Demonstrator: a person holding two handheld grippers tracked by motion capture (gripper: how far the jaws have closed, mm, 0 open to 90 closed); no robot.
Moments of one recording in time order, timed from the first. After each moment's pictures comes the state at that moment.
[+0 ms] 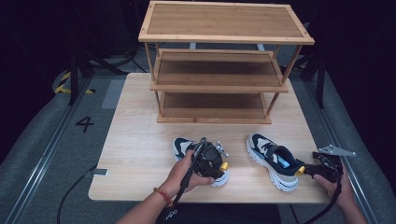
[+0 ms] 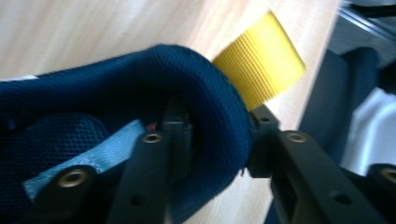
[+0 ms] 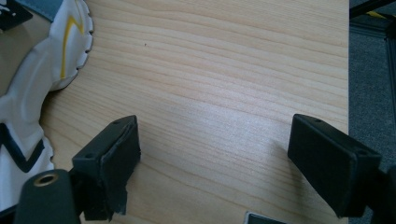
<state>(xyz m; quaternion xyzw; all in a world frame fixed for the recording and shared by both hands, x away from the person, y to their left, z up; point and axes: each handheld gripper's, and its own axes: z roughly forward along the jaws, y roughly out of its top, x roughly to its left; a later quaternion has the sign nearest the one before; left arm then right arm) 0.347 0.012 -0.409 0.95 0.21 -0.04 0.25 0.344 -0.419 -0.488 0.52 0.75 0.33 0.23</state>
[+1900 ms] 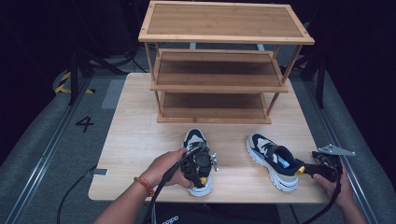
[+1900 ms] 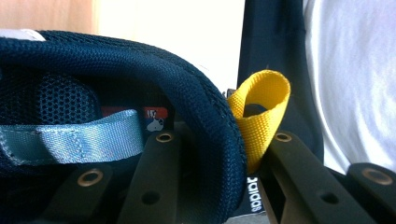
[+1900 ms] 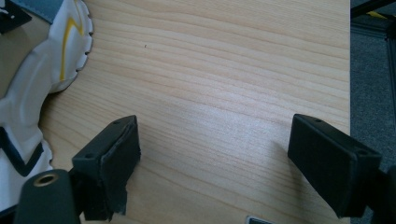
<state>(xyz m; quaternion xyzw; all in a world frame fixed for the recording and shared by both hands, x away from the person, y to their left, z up) 0.338 0.033 -0.379 0.99 0.04 -0.08 0.11 0.346 -0.418 -0.488 0.52 0.75 0.33 0.23</state>
